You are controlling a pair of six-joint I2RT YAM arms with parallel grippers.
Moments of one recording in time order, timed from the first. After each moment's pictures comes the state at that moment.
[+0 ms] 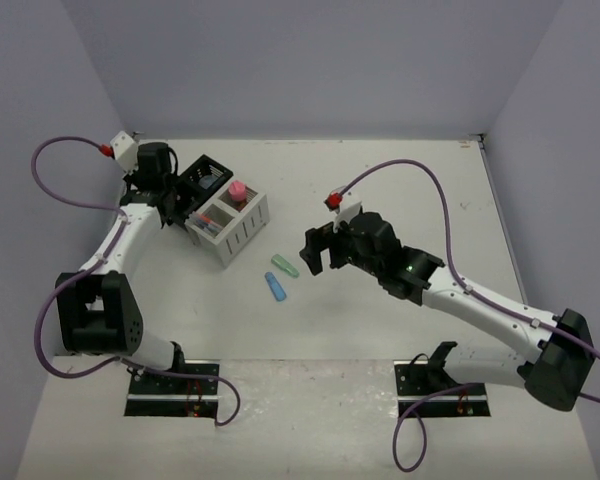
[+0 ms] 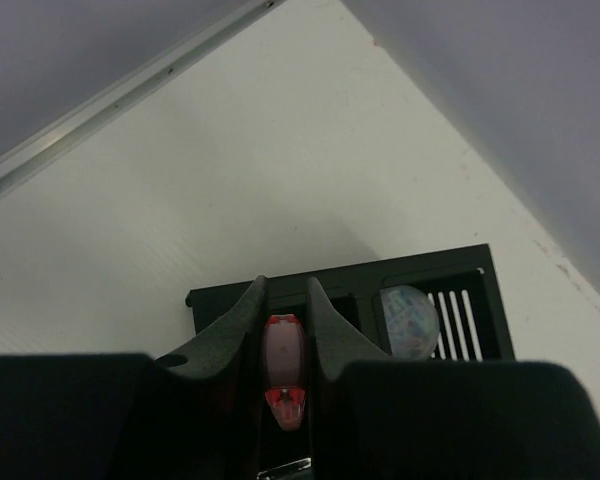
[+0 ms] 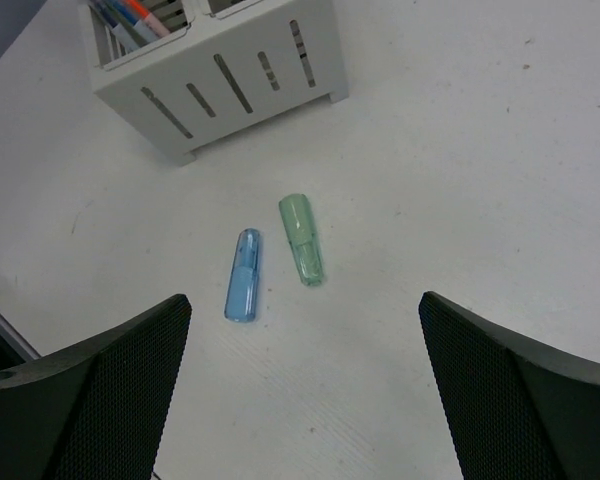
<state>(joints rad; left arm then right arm) -0.01 1.49 1.12 -0.19 -0.55 -0.67 0.87 1.19 0.91 -0.20 0.11 0.29</state>
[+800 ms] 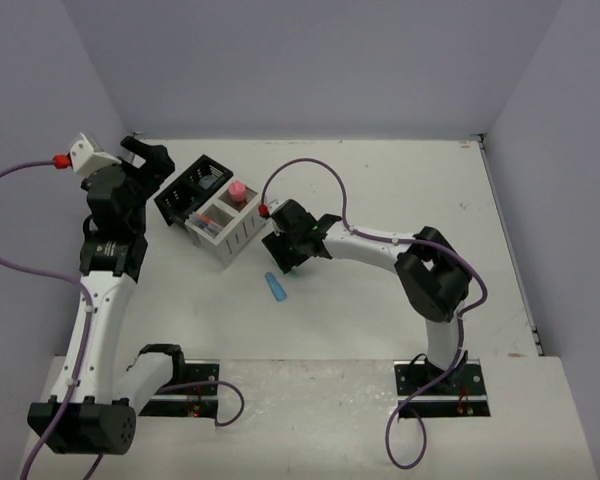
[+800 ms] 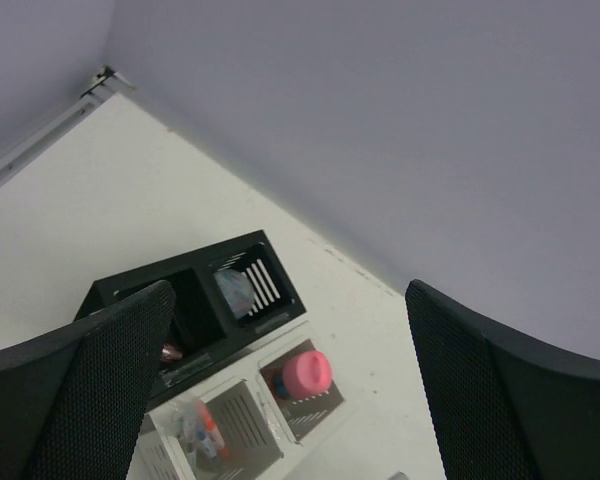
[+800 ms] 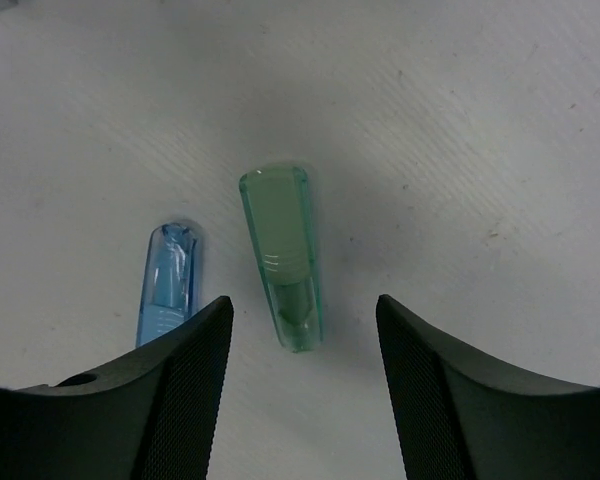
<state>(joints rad) -0.01 0.97 1.05 -0.20 -0.26 -0.65 0.87 1.96 1.39 -0.44 0.04 0.17</state>
